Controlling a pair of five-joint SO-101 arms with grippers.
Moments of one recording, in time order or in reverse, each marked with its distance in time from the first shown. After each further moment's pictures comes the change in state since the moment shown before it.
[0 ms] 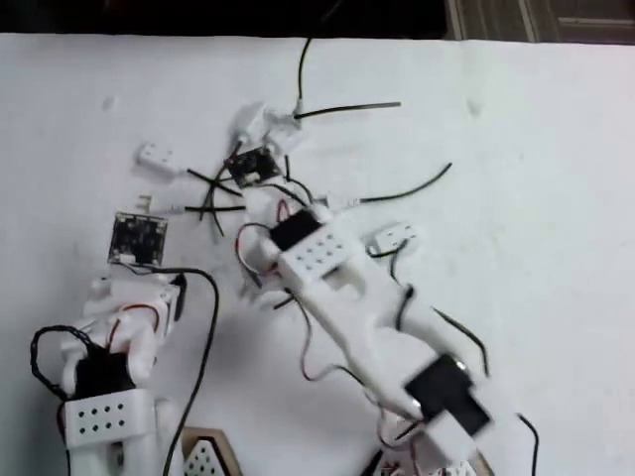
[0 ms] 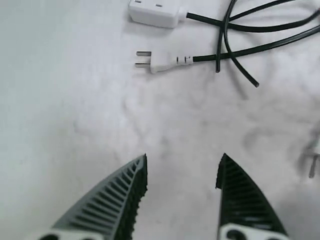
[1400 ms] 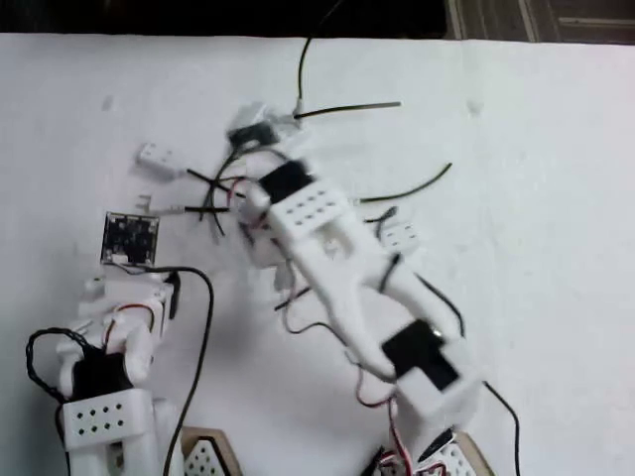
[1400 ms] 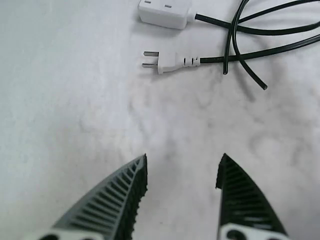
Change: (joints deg) left arm -1.4 -0.2 0.0 -0.5 0.0; right arm 5.4 4.9 -23.1 23.9 5.0
